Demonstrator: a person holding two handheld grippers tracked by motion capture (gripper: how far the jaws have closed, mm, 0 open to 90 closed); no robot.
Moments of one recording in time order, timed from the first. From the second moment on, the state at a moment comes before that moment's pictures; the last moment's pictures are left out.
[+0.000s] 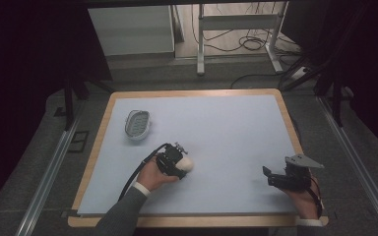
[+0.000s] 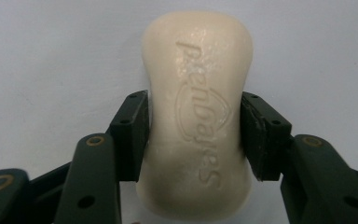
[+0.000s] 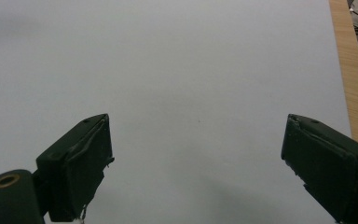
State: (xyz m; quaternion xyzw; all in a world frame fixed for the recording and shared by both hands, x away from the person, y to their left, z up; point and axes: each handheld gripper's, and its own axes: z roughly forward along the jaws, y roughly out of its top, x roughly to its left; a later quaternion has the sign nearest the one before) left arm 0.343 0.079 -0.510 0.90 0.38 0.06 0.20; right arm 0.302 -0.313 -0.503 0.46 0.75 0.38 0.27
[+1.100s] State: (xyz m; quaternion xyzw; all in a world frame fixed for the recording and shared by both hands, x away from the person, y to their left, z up) left arm 0.347 0.105 -0.473 0.89 0.38 0.06 0.24; right arm 0.302 -0.316 -0.503 0.47 0.75 0.38 0.27
